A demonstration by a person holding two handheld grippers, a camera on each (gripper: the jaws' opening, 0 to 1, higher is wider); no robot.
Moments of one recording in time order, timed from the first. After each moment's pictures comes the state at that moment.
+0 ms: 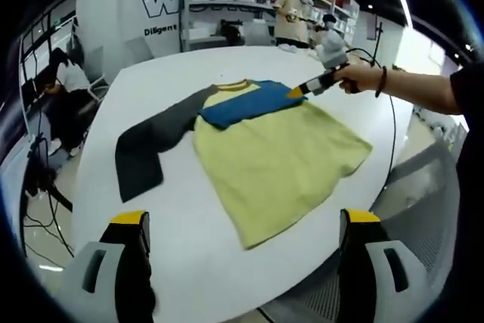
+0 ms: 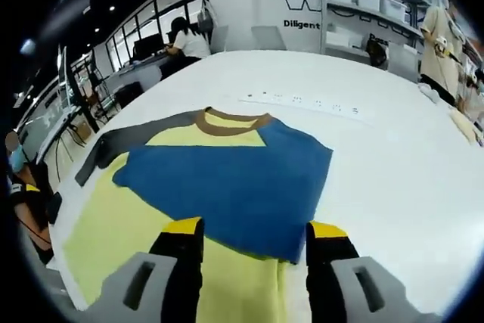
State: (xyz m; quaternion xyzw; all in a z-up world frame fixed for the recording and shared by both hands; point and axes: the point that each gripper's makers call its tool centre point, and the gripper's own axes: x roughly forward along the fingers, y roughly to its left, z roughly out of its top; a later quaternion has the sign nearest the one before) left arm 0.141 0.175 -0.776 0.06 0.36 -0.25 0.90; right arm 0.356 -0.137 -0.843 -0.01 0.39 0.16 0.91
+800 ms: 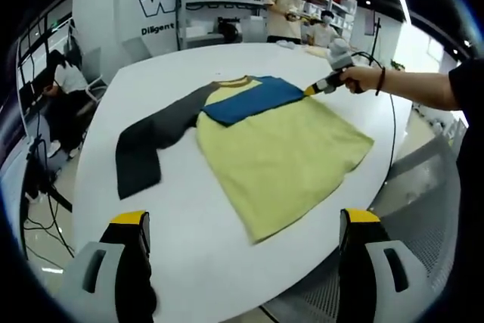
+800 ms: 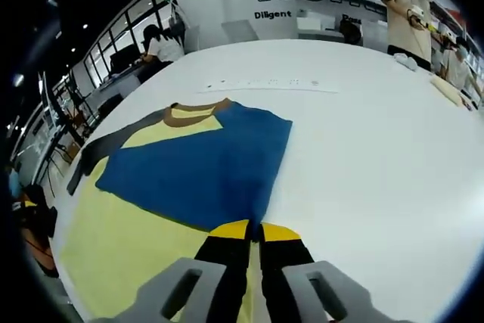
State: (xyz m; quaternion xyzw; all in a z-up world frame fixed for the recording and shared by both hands) left arm 0.140 0.176 -0.781 0.07 0.37 -0.26 0.89; right arm 0.343 -0.182 -0.850 0.01 0.41 0.12 0.91
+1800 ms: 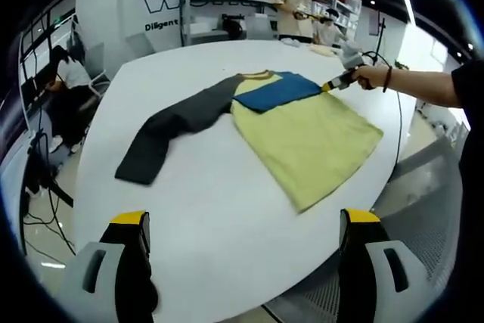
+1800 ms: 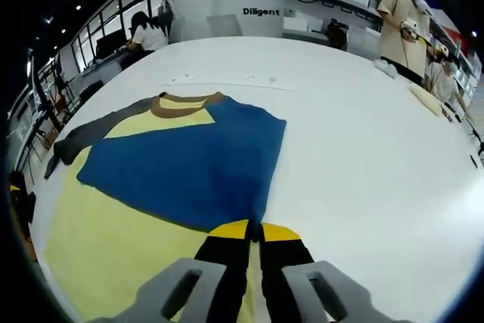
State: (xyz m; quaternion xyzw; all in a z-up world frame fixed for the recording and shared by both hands) left arm 0.142 0.182 -0.786 0.07 0.38 -0.24 0.89; right arm 0.353 -0.254 -0.857 -0.03 0.42 0.07 0.91
